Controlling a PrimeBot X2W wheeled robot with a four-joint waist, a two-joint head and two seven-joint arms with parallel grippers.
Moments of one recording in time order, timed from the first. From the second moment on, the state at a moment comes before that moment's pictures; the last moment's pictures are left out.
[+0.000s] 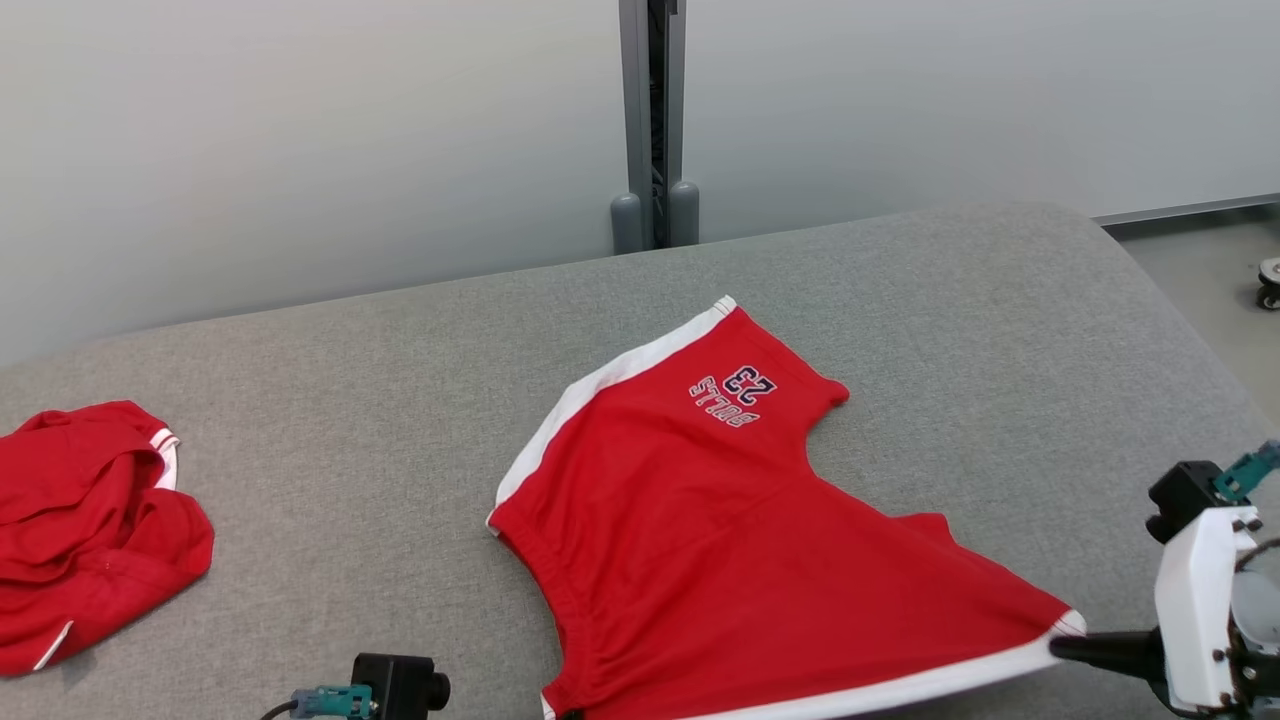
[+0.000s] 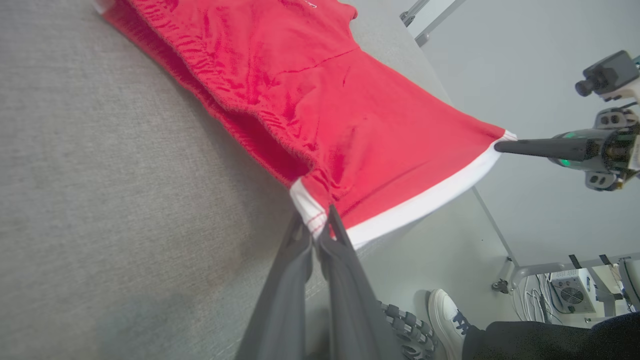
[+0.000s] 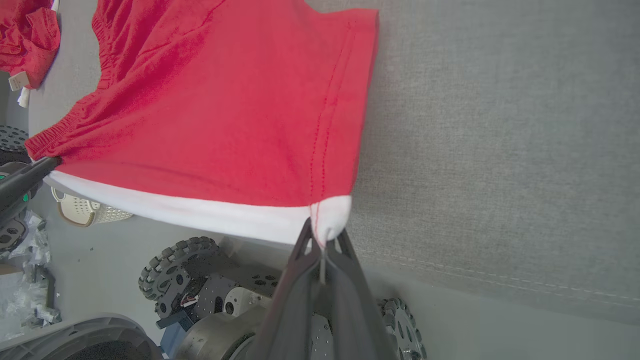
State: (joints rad) left arm 0.01 0.38 -0.67 0.06 -1.06 0.02 0.22; right arm -0.55 -0.85 1.05 0.31 1.51 0.13 0.57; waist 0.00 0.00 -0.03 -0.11
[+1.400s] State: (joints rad) left arm -0.48 0.10 -0.49 0.20 -1.43 0.07 0.43; right arm -1.11 -0.60 0.72 0.69 1.21 0.13 0.66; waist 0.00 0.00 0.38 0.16
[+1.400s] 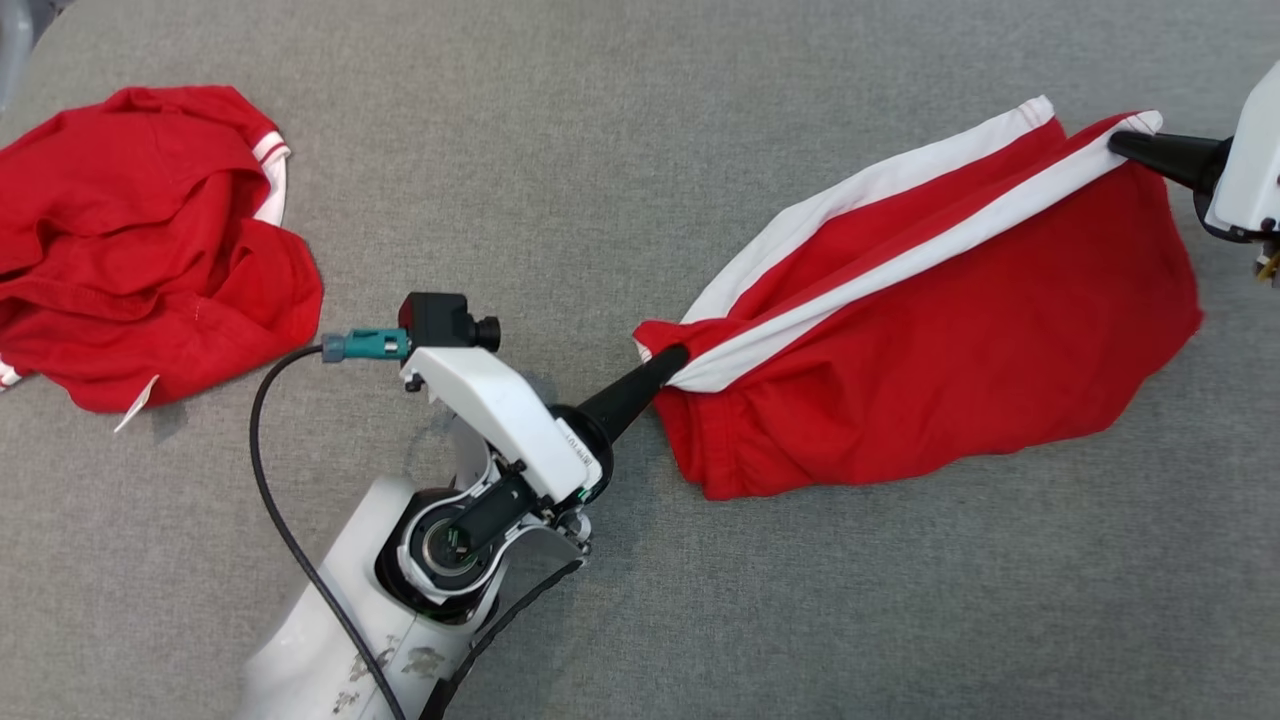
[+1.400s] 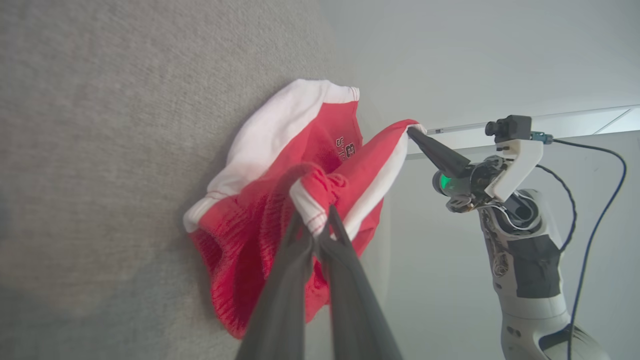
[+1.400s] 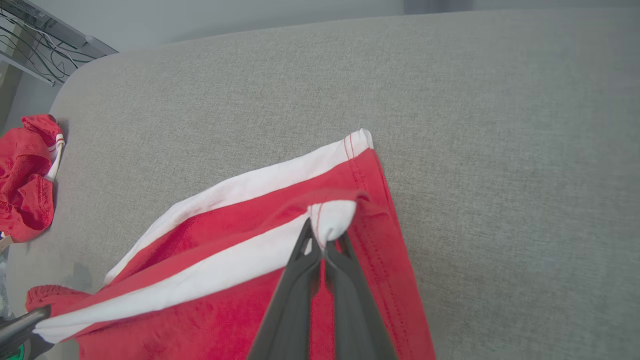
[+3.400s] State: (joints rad) left arm -0.44 0.19 -0.47 0.39 -0.95 0.06 -0.26; right arm -0.80 -0.48 0.65 0.72 1.00 0.13 -0.25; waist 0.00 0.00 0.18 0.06
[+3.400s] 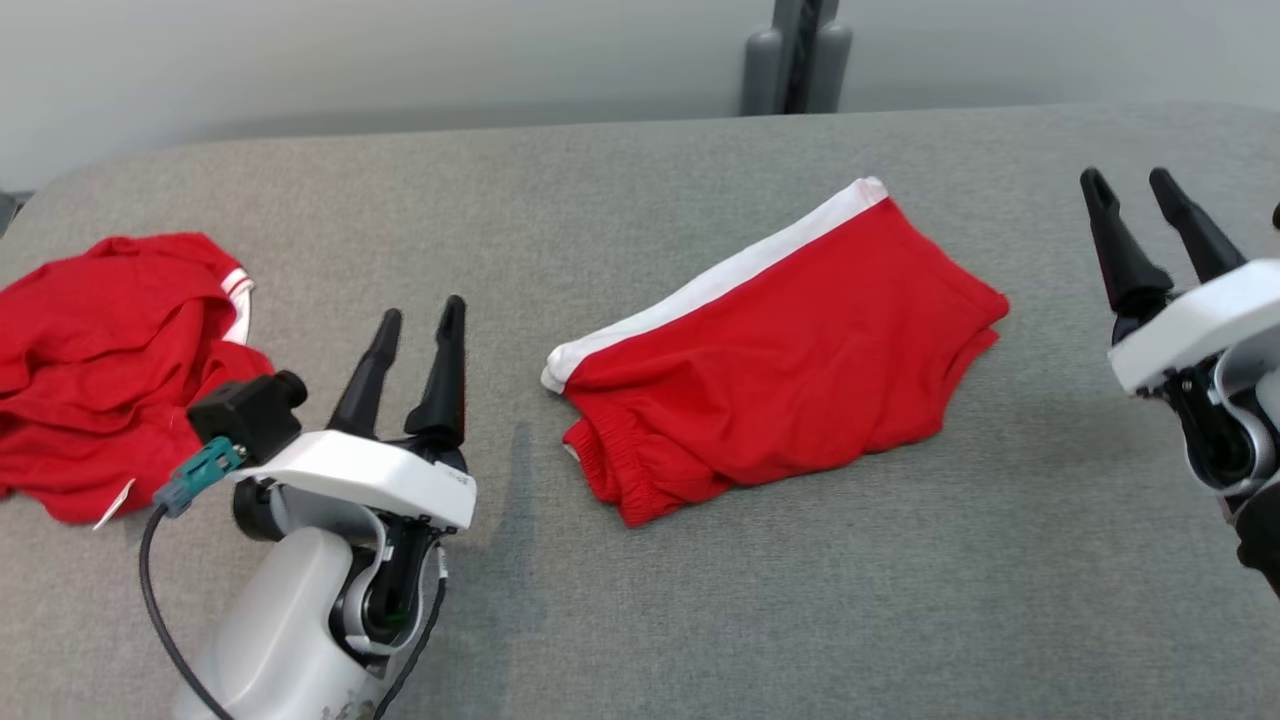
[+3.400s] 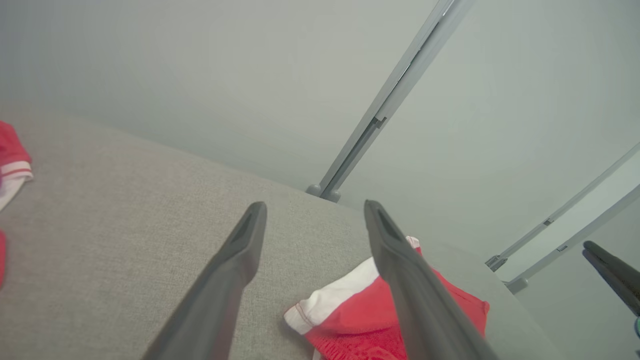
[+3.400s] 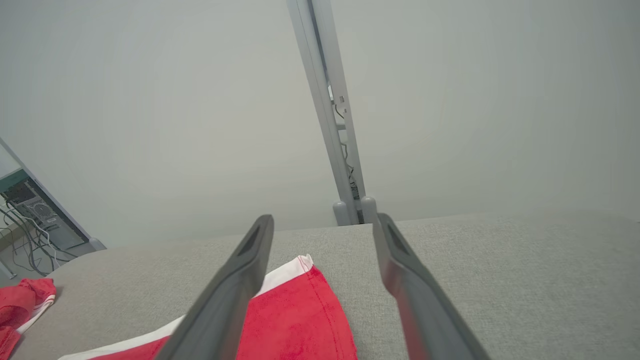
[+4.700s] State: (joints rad) left arm -0.09 0.05 -0.27 0.21 -0.46 0.03 -0.26; right arm -0.41 -0.17 -0.01 0.77 0.78 0.13 -0.06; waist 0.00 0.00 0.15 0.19
